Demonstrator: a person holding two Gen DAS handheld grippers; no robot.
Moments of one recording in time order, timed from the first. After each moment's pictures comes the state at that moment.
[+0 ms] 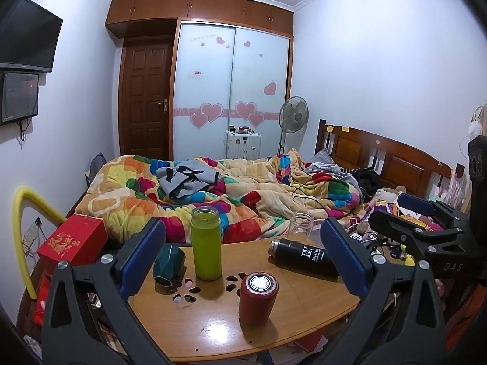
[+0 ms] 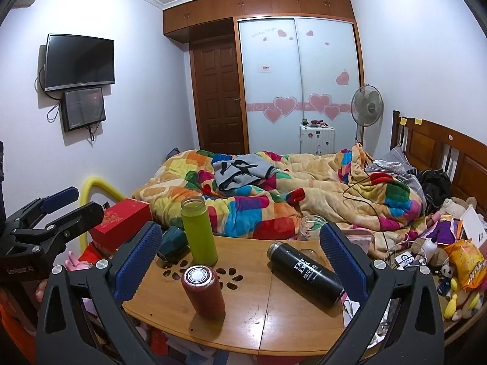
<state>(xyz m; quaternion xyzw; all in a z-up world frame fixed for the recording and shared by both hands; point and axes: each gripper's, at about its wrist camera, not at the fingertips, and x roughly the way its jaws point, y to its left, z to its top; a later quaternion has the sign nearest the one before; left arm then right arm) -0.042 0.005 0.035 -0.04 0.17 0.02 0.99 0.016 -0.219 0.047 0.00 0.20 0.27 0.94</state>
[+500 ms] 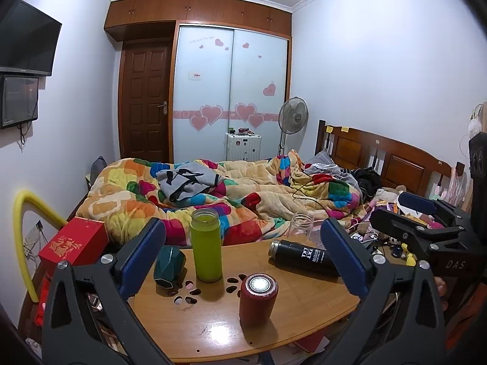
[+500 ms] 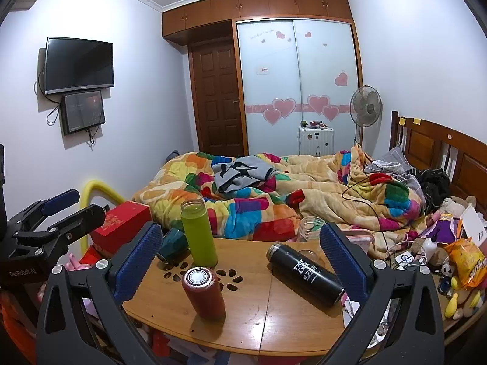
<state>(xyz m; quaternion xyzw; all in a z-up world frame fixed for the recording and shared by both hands) -0.041 0.003 0.037 -0.04 0.16 0.02 0.99 0.017 -0.222 0.048 0.00 0.19 0.27 0.94</state>
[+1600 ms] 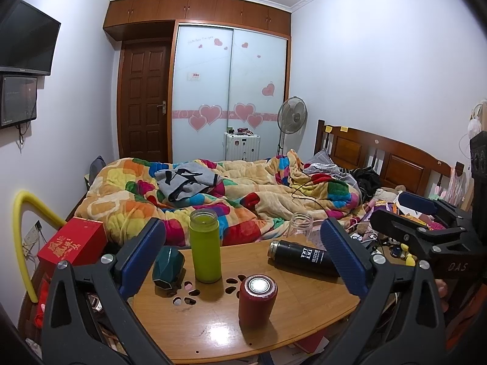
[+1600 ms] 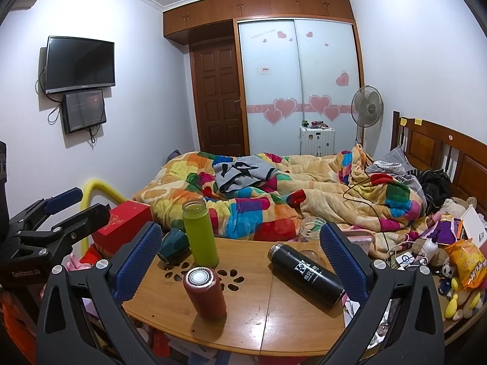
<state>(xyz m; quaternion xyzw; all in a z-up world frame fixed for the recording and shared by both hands) -0.040 0.003 0.041 -0.04 0.16 0.01 0.99 0.016 -0.221 0.052 0.00 0.19 0.27 0.94</state>
